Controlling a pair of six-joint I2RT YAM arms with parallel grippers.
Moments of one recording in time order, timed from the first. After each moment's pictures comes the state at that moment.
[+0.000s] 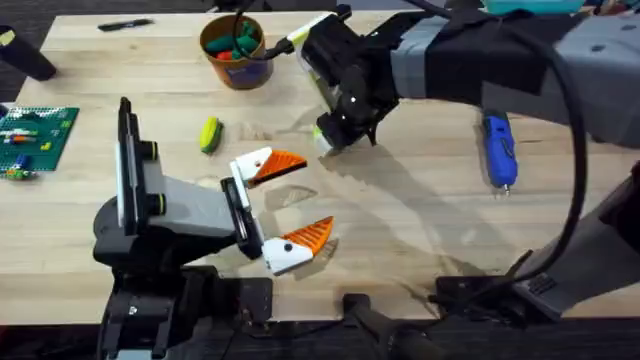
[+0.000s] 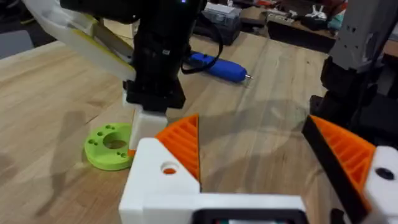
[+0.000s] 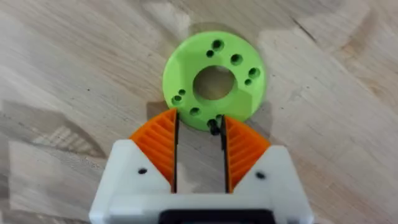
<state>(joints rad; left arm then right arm) 0.01 0.01 0.02 -0.14 1.19 -0.02 0.72 1.88 1.36 -0.82 0.06 0.10</state>
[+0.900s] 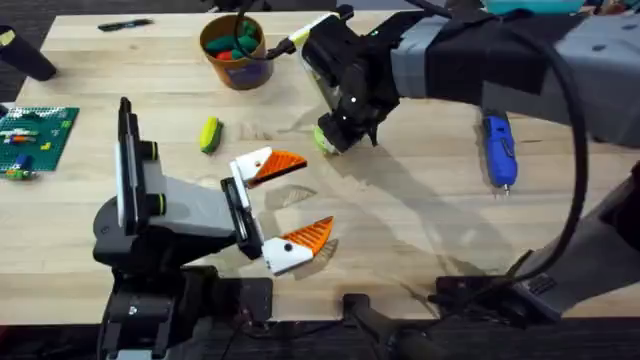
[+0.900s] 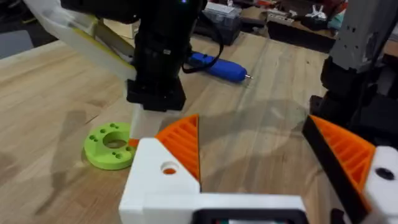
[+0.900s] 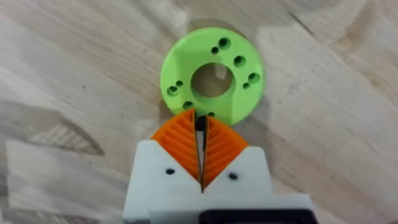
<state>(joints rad) 0.01 0.01 0.02 -0.14 1.19 -0.02 0.72 1.88 1.37 -0.84 0.06 0.10</state>
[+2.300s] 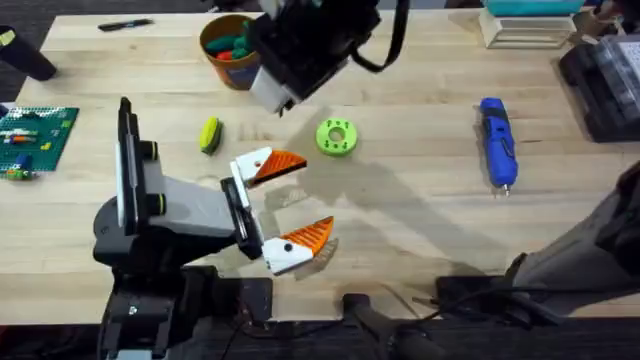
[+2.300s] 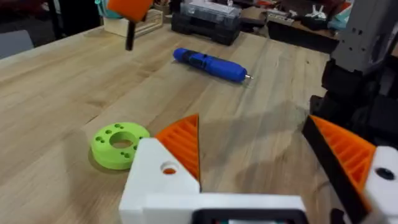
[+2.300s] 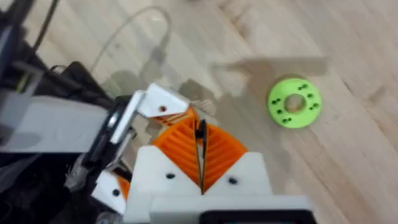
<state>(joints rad) 0.01 0.01 0.02 -0.14 1.19 -0.02 0.88 1.88 2.18 -1.46 -0.15 0.06</state>
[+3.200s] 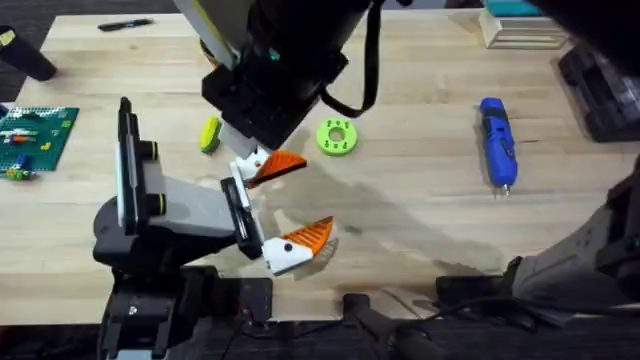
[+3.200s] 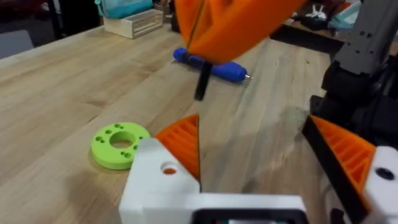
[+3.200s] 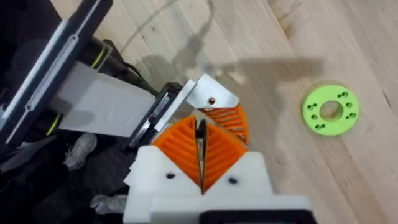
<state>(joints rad) 0.01 0.01 0.02 -0.14 1.19 -0.02 1.02 1.88 2.19 -1.47 -0.16 0.08</state>
